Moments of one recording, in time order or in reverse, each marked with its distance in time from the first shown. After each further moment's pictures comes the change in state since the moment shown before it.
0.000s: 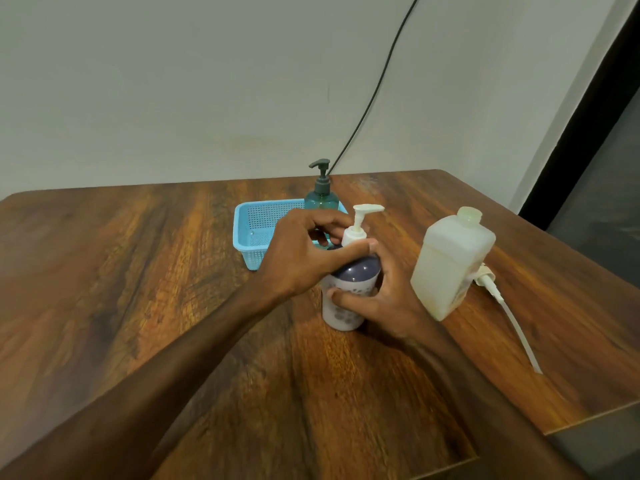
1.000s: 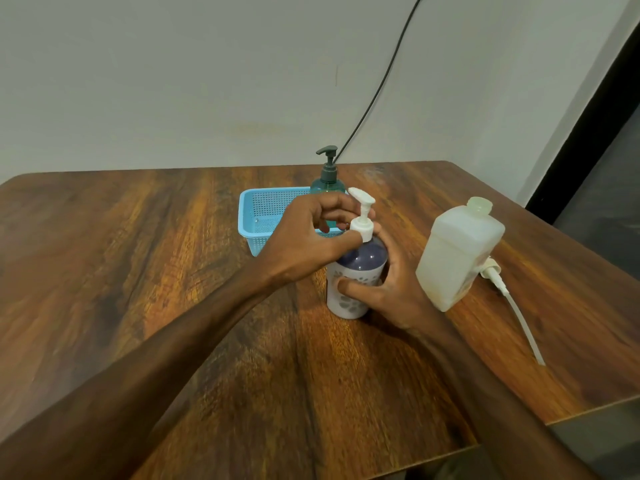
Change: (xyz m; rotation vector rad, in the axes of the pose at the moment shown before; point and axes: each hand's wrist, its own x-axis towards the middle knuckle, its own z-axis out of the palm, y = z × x) left_hand -0.002 0.001 -0.008 -0.134 -0.104 -0.018; right_hand 0.000 0.003 0.000 0.046 -0.025 -0.053
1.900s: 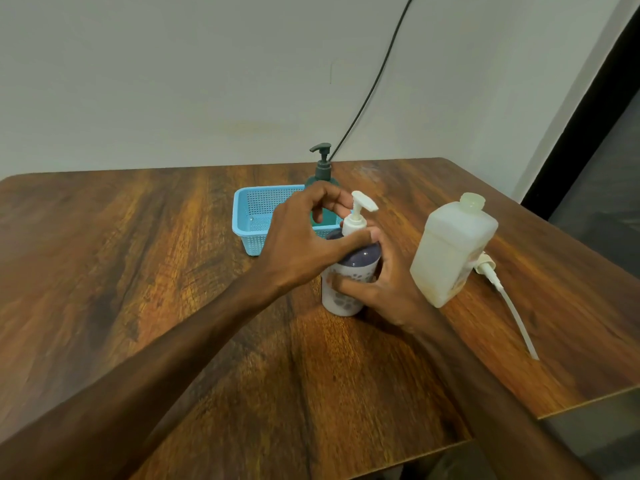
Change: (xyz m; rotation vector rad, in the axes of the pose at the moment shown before) left_hand -0.006 0.004 0.014 0.233 0.235 0.081; right_hand 0.000 0.001 0.000 0.002 0.002 0.024
